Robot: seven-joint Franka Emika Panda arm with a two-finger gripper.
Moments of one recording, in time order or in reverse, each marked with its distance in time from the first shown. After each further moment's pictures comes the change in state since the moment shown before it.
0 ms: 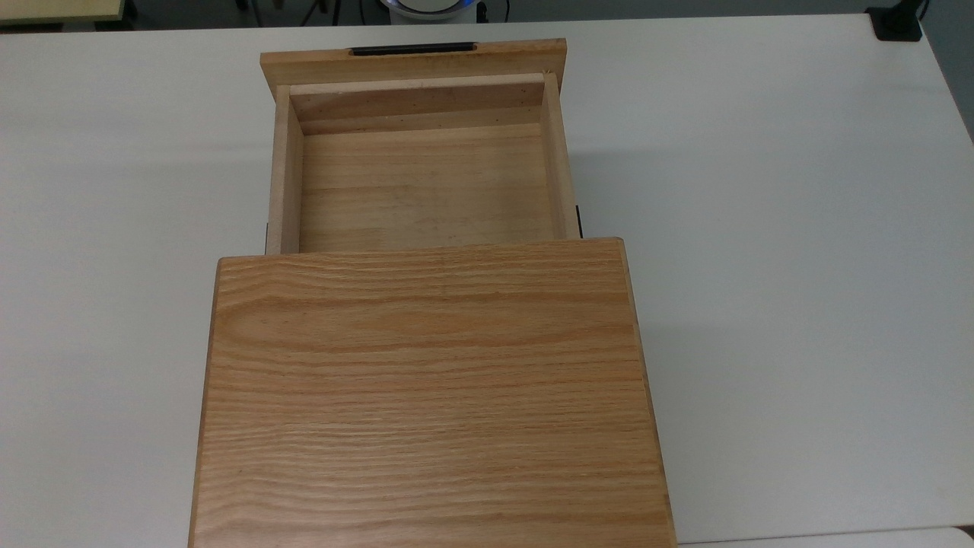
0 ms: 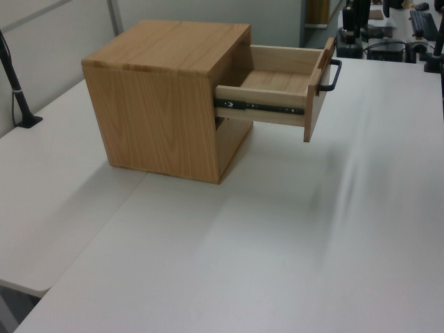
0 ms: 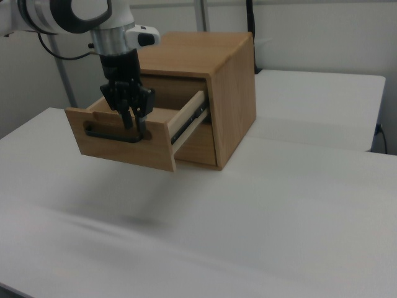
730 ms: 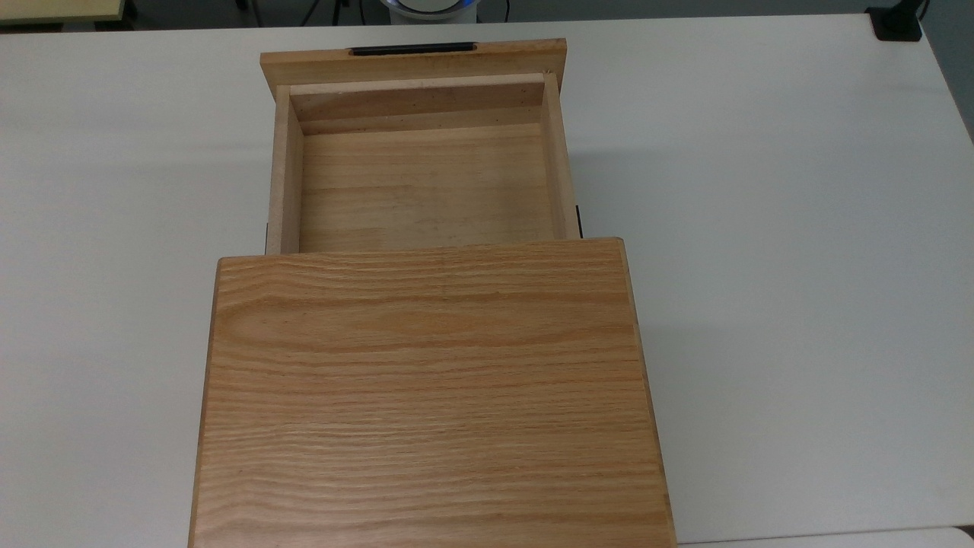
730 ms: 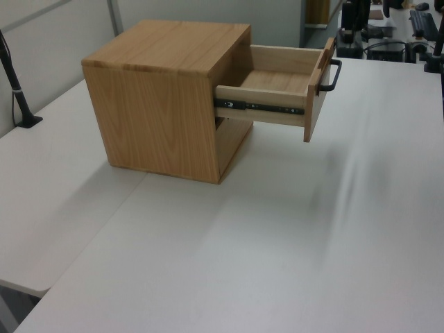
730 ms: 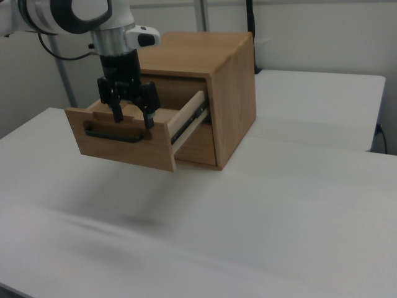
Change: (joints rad) arm 0.000 0.000 0.000 -0.002 0.000 0.000 0.000
